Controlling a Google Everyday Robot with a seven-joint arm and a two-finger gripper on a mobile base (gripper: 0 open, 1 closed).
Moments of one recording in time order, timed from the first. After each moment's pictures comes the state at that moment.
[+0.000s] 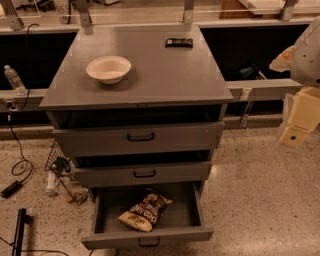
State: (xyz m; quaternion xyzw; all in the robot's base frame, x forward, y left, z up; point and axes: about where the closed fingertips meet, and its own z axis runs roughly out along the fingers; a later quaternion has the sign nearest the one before) arm 0.438 -0.217 0.976 -0.60 0.78 -0.03 0.16
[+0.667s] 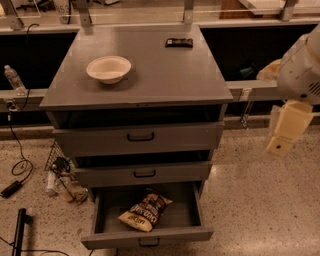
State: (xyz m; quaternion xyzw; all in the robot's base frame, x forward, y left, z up) arm 0.446 -0.203 0.949 -0.62 0.77 -0.01 0.18
